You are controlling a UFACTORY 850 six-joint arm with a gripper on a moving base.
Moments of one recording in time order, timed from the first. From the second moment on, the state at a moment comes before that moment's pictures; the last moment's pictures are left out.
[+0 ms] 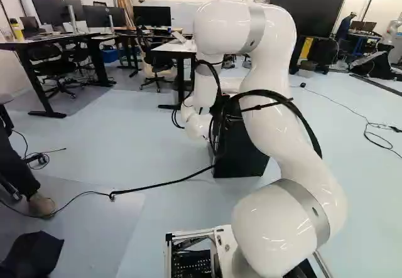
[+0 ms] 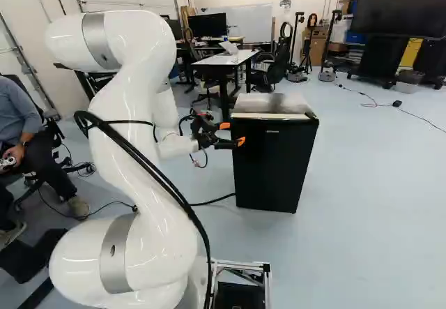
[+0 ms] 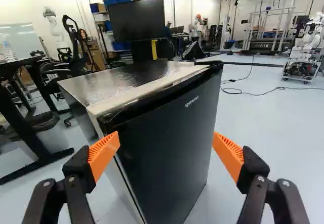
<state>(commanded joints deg) 15.3 -37.6 -42.9 65.7 80.3 0.0</state>
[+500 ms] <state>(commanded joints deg) 16.5 -37.7 -43.2 65.7 80.3 0.0</state>
